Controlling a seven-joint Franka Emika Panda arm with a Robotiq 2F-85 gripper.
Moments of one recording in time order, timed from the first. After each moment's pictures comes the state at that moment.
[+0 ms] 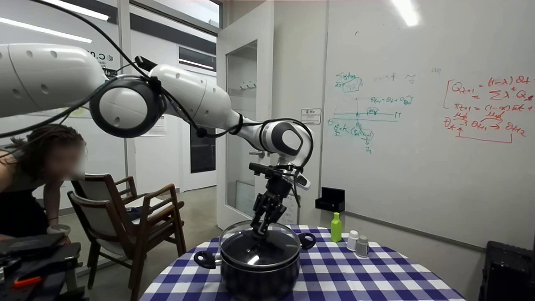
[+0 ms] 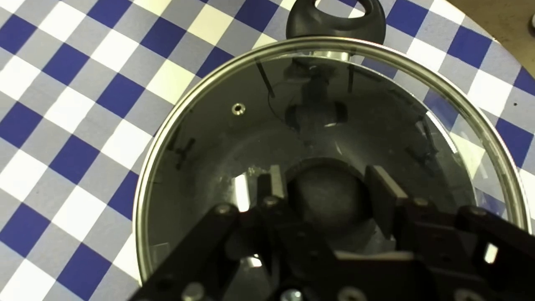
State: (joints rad) arm 0.03 1.29 0.00 -0.61 -0.03 1.36 0.02
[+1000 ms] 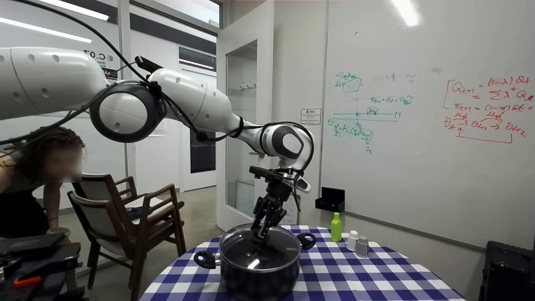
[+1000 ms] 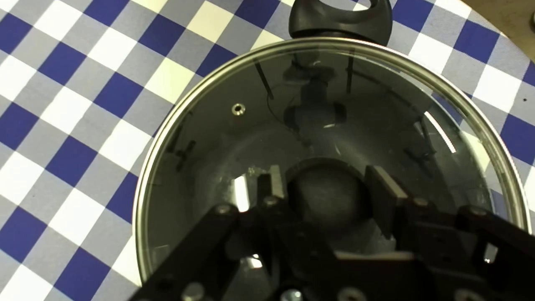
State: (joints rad) arm 0.02 1.32 0.00 -0.59 -0.03 1.36 0.03
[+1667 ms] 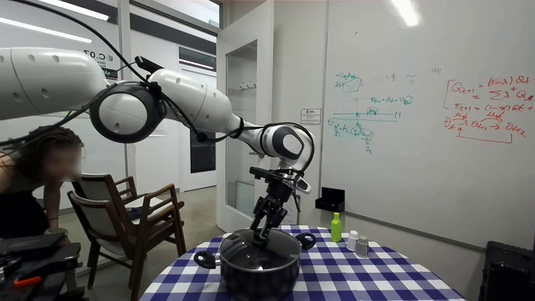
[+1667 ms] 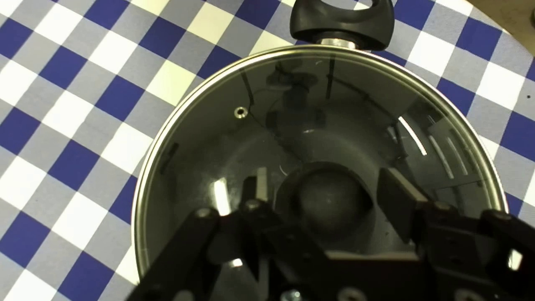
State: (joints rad) arm 0.02 1.32 0.00 -0.59 -0.03 1.36 0.04
